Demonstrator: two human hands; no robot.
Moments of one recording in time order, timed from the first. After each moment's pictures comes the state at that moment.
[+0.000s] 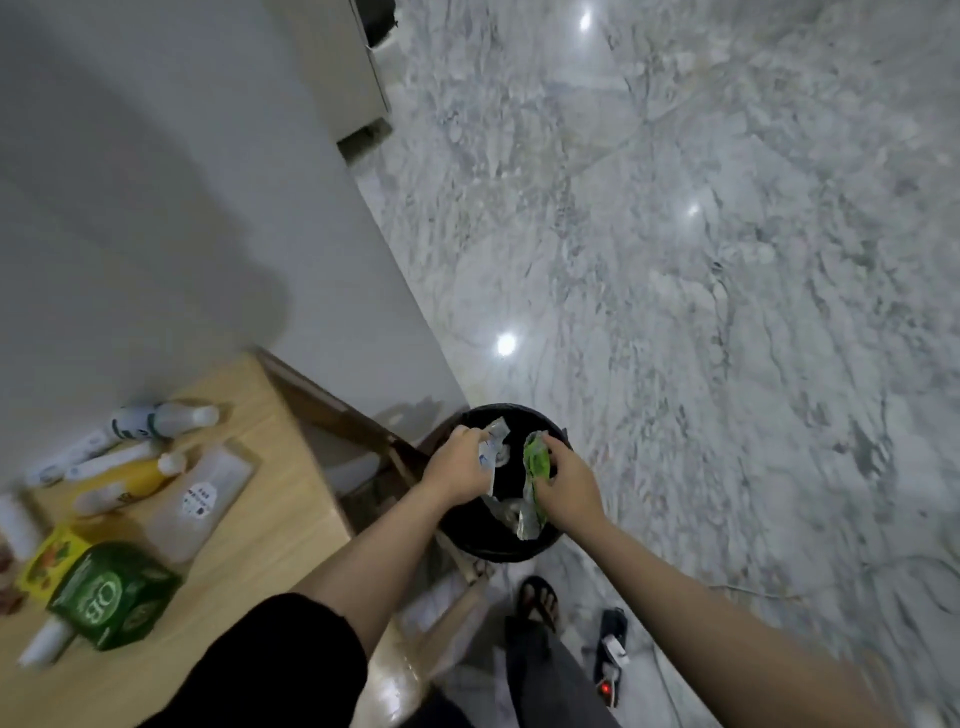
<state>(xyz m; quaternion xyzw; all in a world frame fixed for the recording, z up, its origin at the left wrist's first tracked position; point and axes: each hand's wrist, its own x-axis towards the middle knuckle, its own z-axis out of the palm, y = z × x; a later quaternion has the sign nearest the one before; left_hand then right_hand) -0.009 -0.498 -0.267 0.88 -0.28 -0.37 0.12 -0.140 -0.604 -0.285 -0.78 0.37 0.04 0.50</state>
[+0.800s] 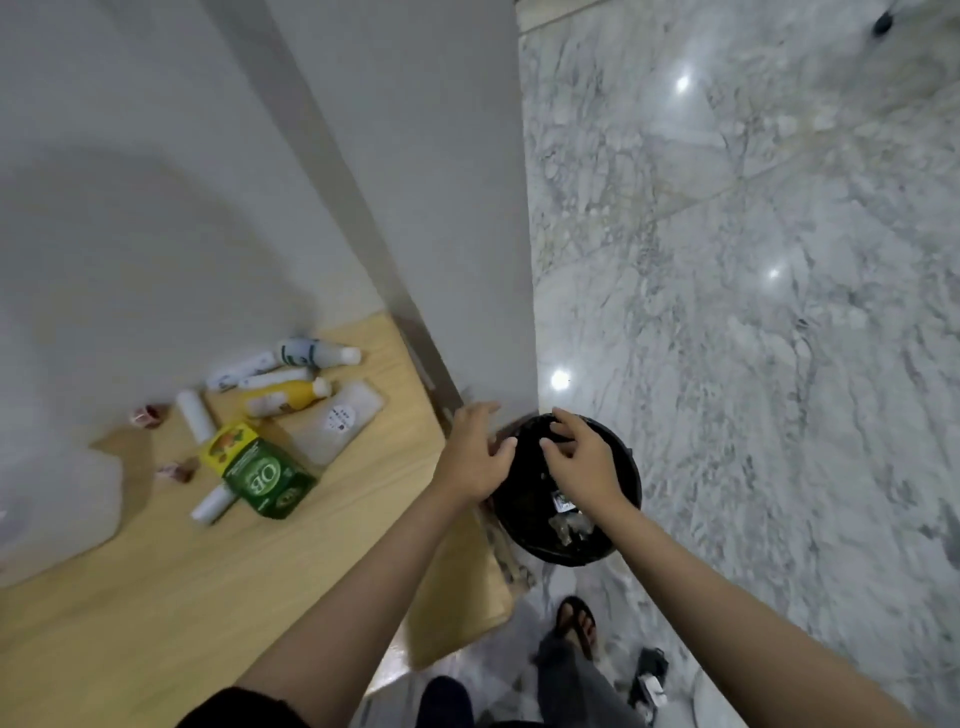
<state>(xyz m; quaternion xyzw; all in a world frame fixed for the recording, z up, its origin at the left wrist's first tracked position) -0.032 -0.393 -0.185 0.90 -0.17 -0.23 0.34 -0.112 -0.528 -0.220 -0.77 0.29 -0.01 0.57</state>
